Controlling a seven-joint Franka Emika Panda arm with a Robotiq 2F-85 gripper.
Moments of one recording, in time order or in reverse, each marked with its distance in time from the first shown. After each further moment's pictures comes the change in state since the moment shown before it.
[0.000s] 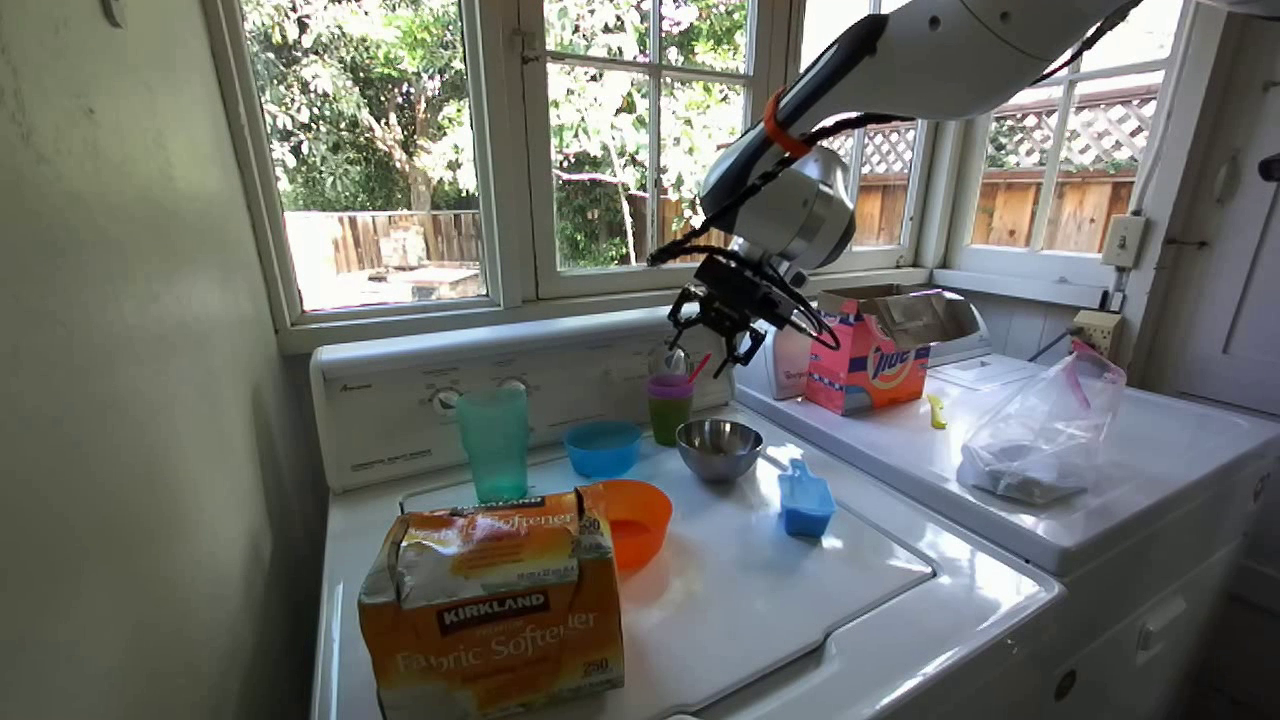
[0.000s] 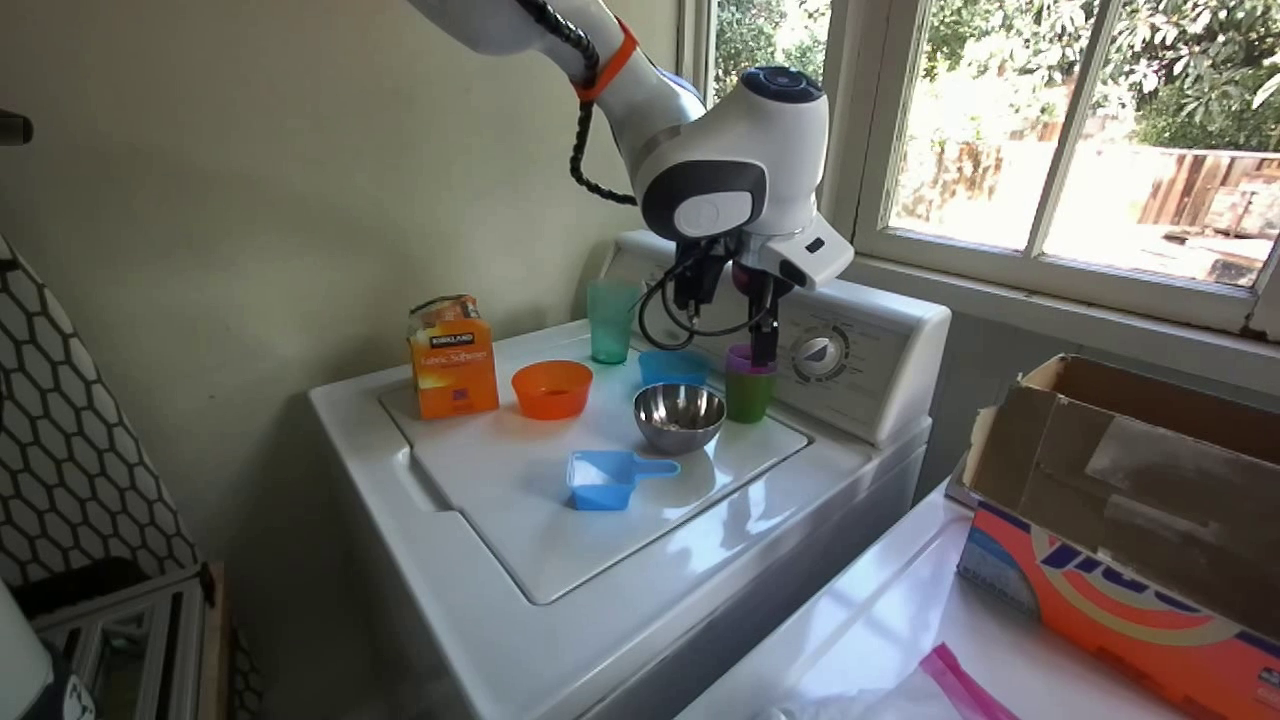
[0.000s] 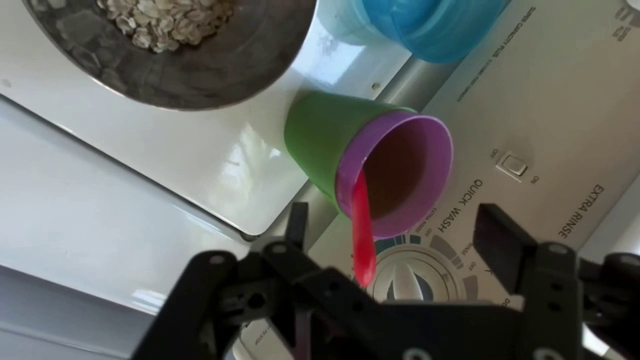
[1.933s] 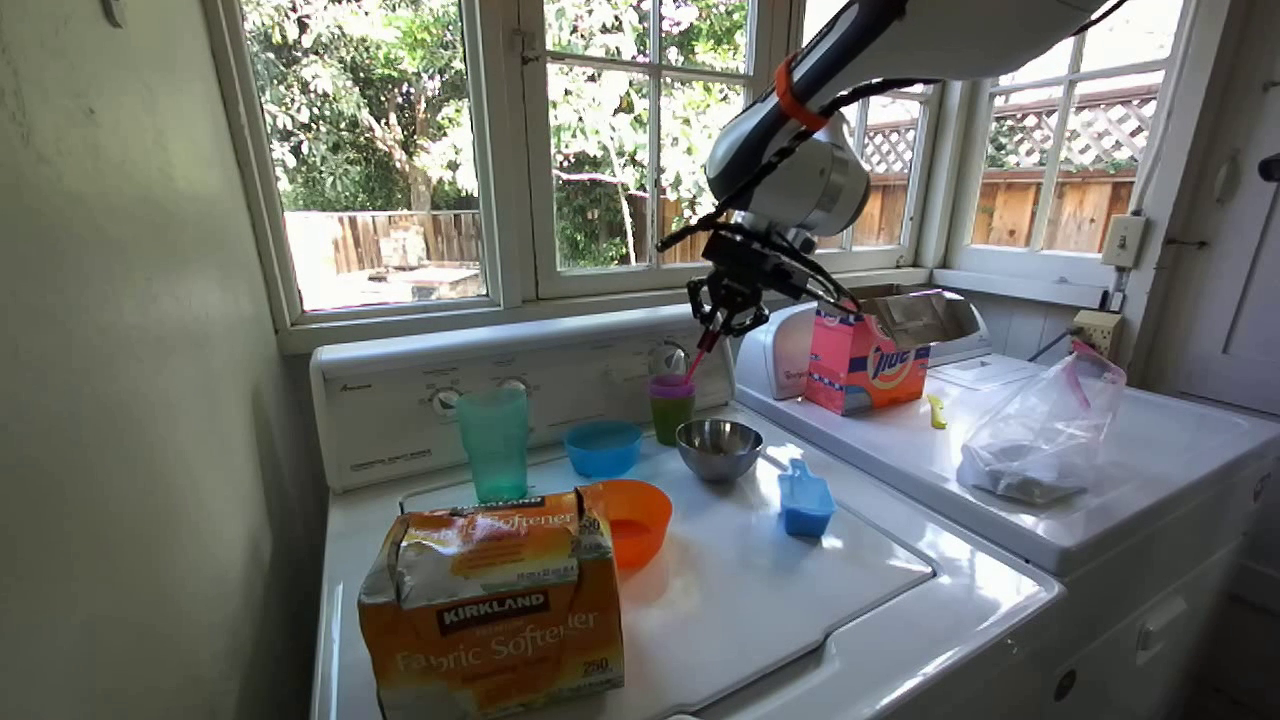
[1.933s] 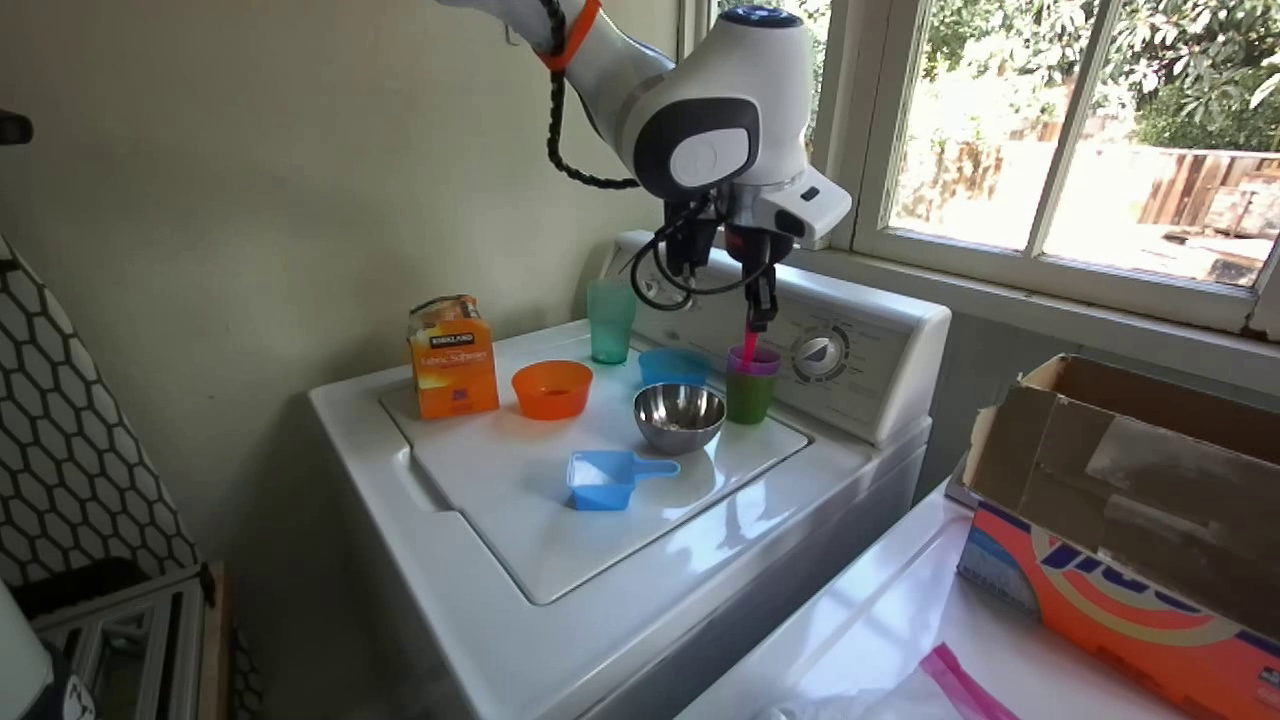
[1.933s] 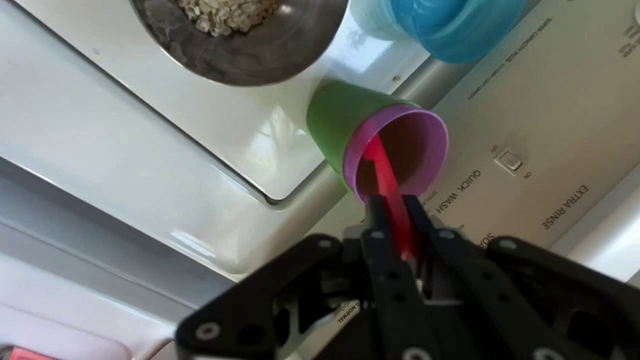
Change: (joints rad) arm 0.069 -0.107 -0.082 -0.045 -0.169 -0.059 0.088
